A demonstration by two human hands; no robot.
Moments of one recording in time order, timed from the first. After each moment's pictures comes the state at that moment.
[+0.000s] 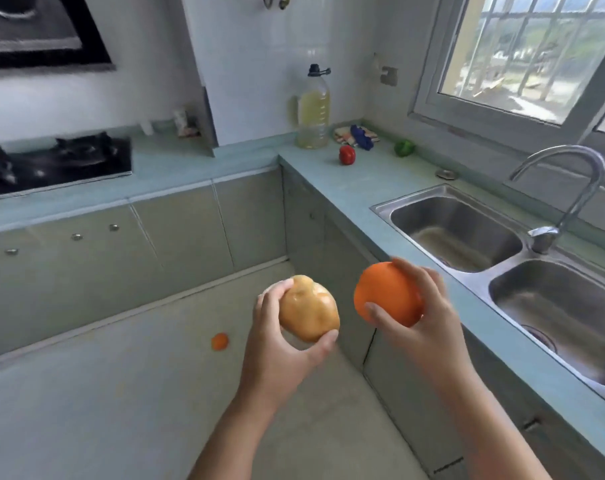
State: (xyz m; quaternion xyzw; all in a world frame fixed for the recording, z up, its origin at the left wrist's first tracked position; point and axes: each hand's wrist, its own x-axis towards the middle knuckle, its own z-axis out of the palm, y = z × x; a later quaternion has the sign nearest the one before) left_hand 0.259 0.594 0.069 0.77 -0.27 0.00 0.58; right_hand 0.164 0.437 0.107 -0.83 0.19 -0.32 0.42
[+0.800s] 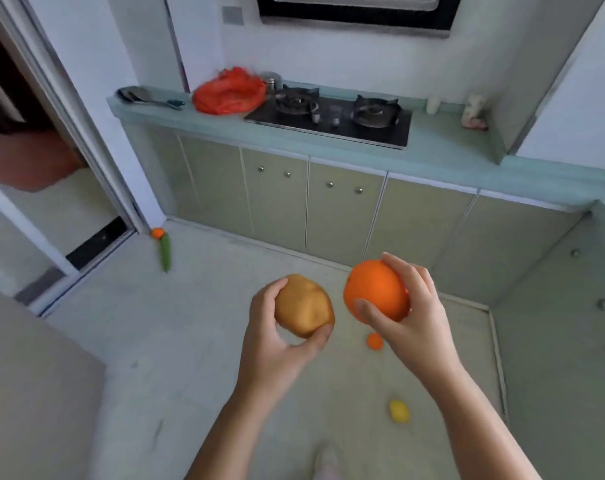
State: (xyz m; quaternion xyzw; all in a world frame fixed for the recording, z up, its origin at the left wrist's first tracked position) left_hand 0.387 0.904 0.029 0.80 0.09 0.21 0.56; right_hand 0.437 0.735 0.075 -0.85 -0.14 -0.09 0.51
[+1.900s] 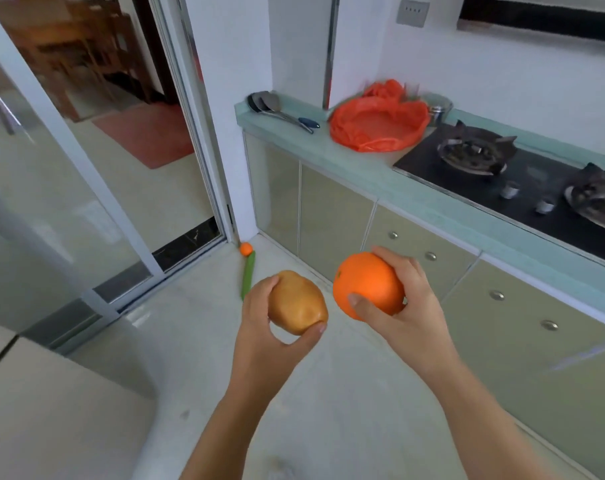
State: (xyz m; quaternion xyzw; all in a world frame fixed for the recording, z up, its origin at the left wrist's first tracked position) left_hand 0.704 1.285 0.023 0.79 0.25 0.30 0.47; right_hand 0.819 1.147 0.078 -0.79 -0.30 0.08 0.53
